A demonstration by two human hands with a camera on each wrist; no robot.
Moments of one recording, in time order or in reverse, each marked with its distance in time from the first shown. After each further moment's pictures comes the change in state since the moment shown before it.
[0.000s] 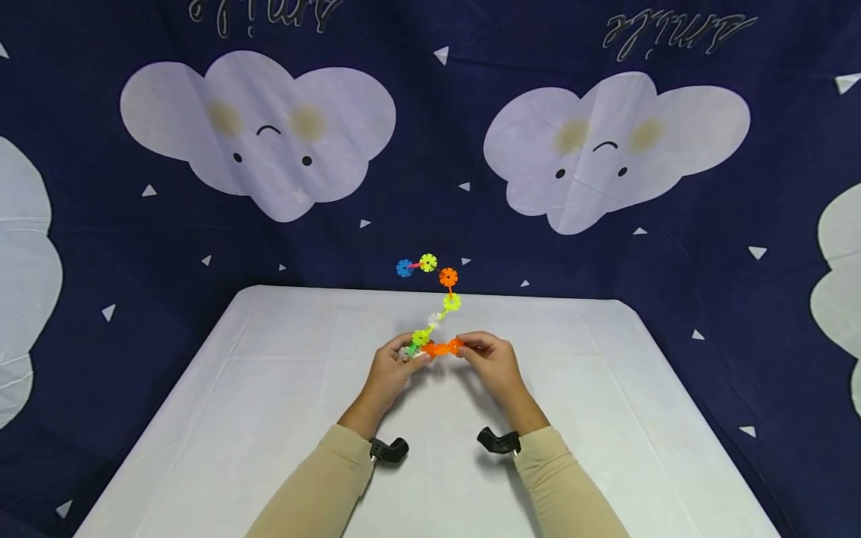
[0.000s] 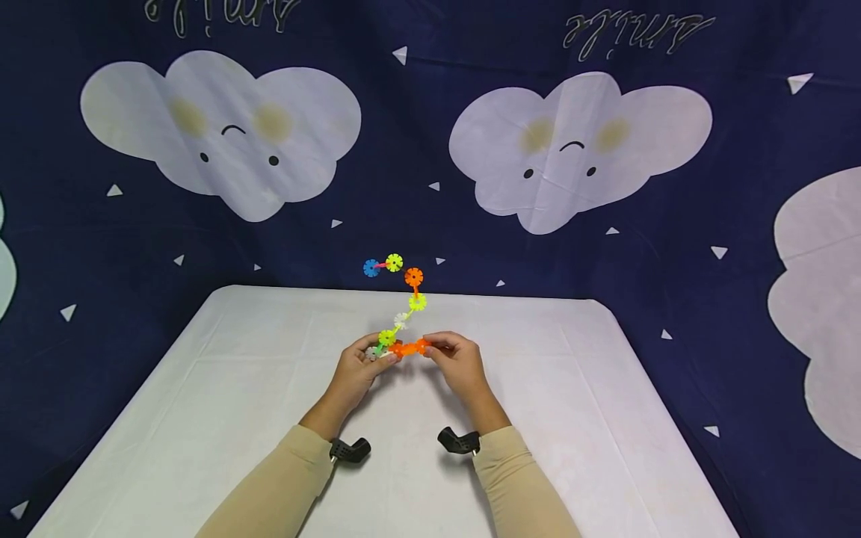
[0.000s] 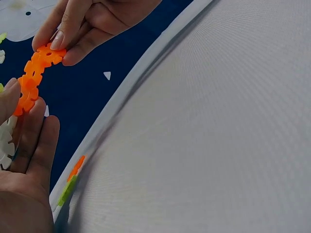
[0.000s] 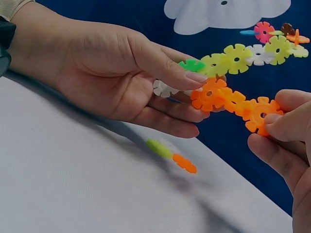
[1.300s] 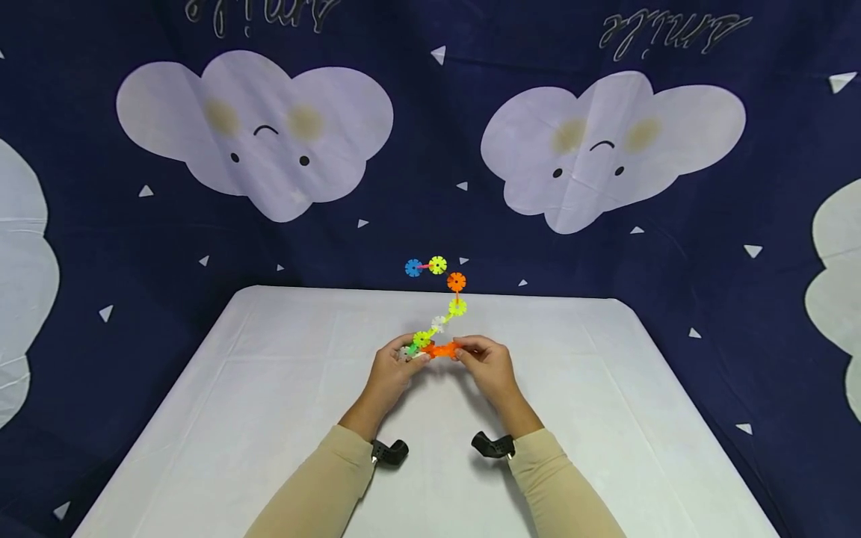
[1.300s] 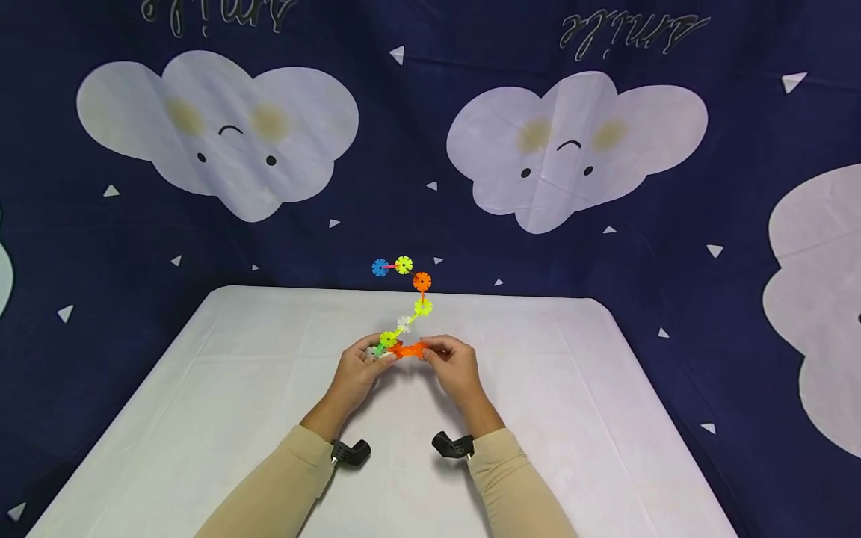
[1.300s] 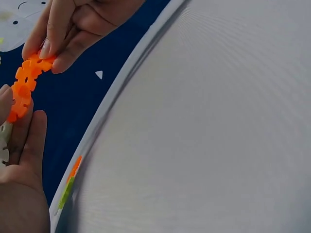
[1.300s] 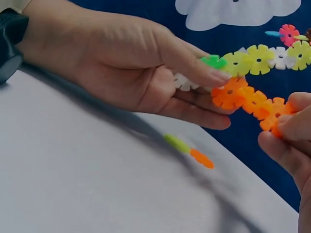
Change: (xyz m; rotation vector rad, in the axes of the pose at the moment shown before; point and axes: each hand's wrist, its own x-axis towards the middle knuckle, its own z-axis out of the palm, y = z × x) left_hand -0.003 0.003 0.005 0.086 0.029 -0.046; right_hand -0.010 -0.027 0.015 -0.056 0.068 0.011
